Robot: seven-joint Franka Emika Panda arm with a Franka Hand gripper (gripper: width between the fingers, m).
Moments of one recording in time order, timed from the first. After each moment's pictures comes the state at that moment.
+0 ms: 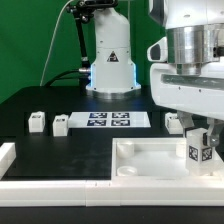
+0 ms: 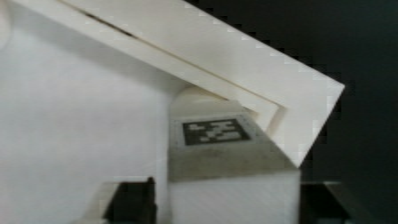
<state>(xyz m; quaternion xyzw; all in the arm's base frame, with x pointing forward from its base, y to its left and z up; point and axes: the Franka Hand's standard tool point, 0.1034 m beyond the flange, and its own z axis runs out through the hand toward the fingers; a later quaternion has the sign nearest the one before) 0.631 0.120 0.077 -0.85 0.53 -0.03 0.06</state>
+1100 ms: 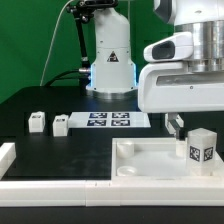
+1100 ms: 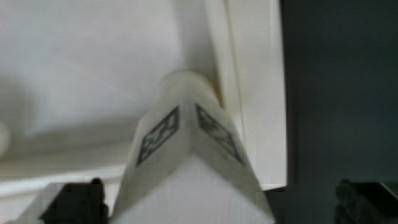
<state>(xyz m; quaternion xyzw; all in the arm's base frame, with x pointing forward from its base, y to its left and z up) 0.635 0.127 0.083 -1.00 0.03 -0.06 0.03</state>
